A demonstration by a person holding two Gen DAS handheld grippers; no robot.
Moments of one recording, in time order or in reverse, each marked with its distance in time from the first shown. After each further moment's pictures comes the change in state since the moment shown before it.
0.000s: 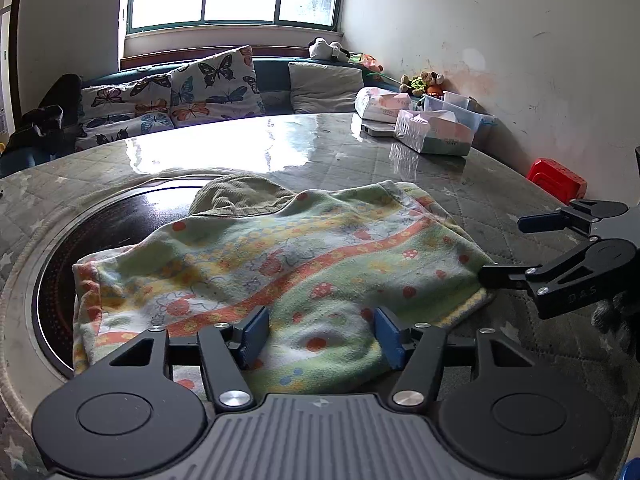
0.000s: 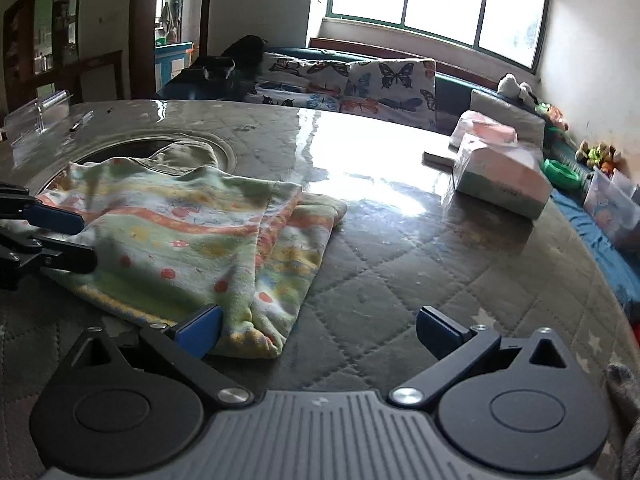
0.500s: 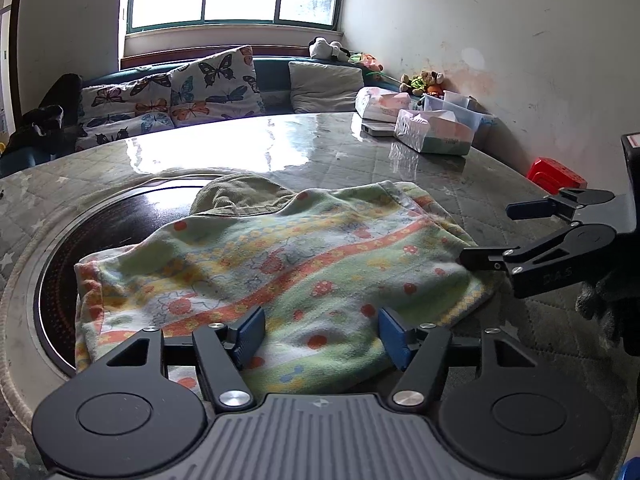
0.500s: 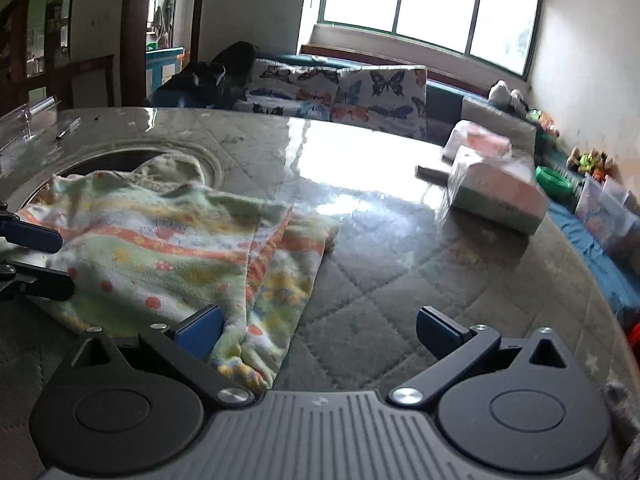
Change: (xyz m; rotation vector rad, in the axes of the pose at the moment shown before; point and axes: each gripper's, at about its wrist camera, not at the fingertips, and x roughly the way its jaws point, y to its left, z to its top) left arm -0.003 0.000 0.002 -0.012 -0.003 0.004; right arm 0.012 0.003 0.013 -0.005 -0.029 -0.034
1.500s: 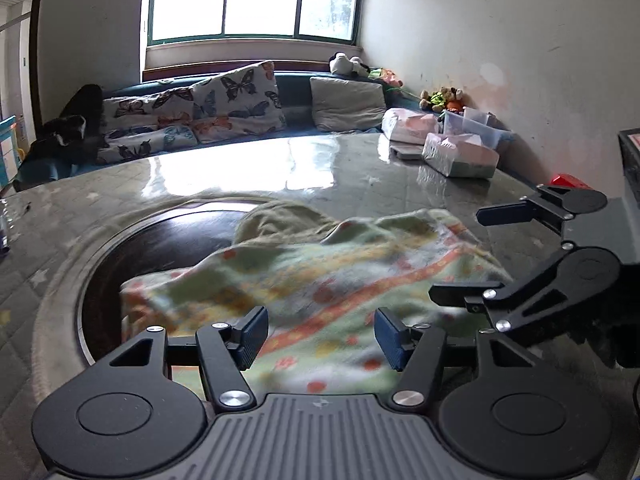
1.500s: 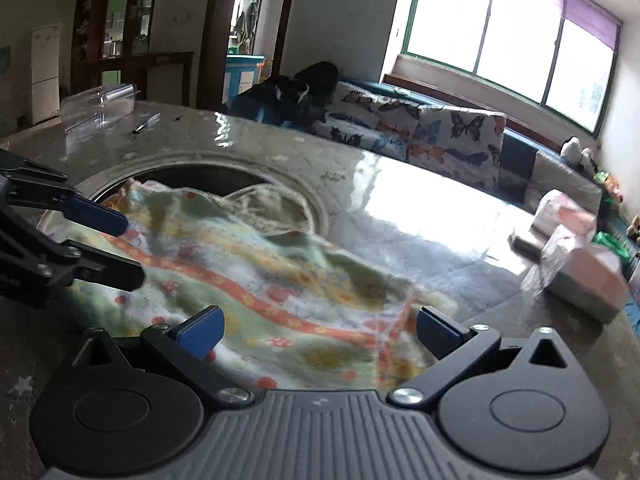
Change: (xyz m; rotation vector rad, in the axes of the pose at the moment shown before) left arm -0.015 0.022 0.004 0.000 -0.037 0.074; right arm 0.024 0.062 0.024 -0.165 -0.052 0.181
